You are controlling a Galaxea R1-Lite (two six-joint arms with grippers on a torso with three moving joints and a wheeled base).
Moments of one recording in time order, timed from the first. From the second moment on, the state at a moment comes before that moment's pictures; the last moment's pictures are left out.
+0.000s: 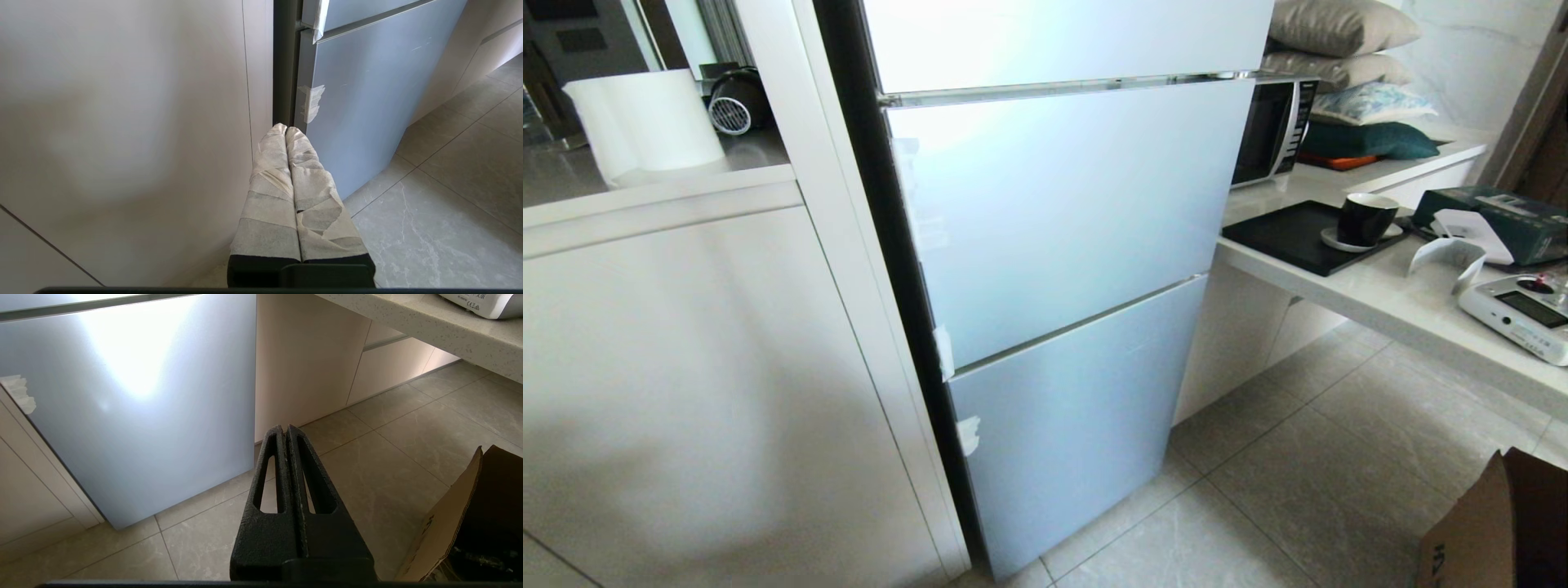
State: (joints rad) left arm 0.00 0.00 0.00 0.01 0.00 0.02; right arm 0.00 0.00 0.00 0.00 0.00 -0.01
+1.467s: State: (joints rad) left arm -0.11 1.19 -0.40 -0.81 -0.29 -0.80; right arm 0.00 0.00 0.00 0.00 0.00 -0.01
